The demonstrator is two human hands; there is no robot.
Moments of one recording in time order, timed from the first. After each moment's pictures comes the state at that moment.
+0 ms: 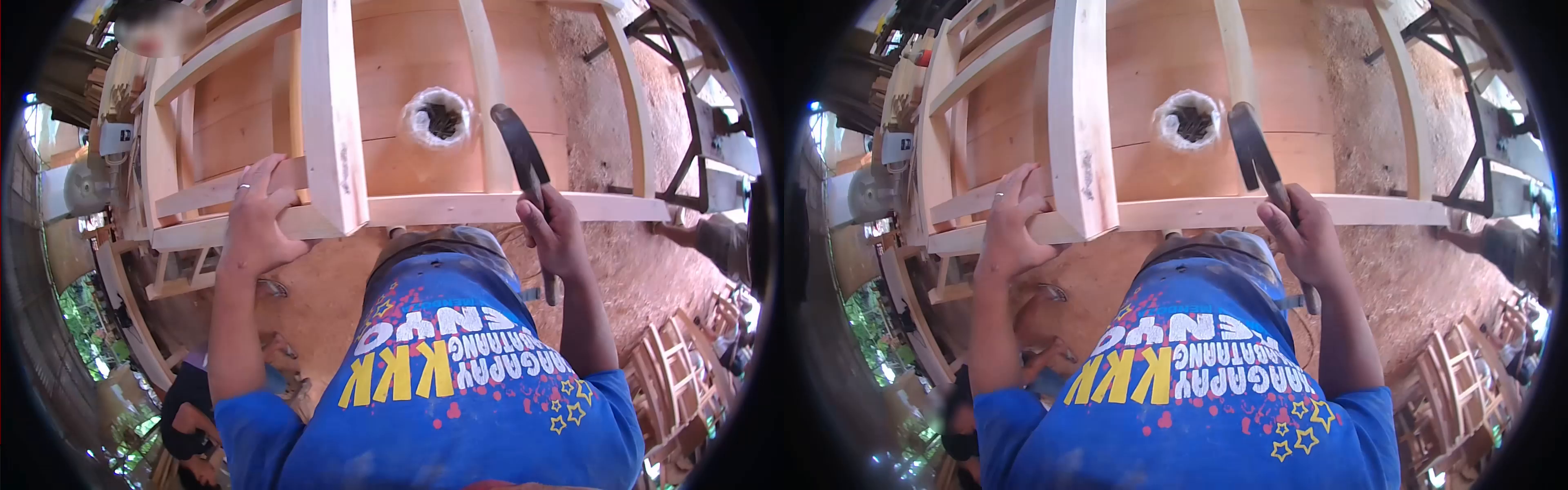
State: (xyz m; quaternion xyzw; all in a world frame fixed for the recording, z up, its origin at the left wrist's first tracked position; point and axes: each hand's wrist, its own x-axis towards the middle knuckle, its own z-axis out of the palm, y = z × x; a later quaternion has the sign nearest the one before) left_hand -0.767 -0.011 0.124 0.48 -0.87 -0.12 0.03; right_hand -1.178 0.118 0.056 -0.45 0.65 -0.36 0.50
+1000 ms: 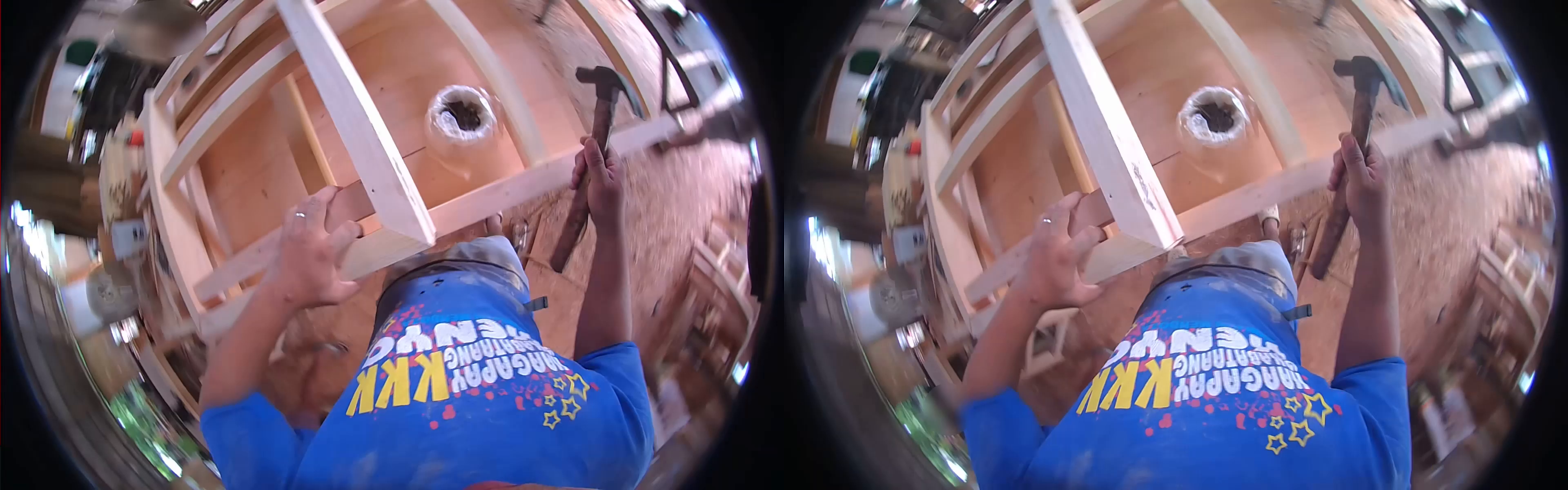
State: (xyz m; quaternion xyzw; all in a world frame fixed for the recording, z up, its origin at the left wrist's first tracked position) left_hand -0.714 -0.059 0.114 0.24 -0.95 -0.17 -0.02; right_hand -1.135 0.133 0.010 -0.26 0.69 -0.61 0.30
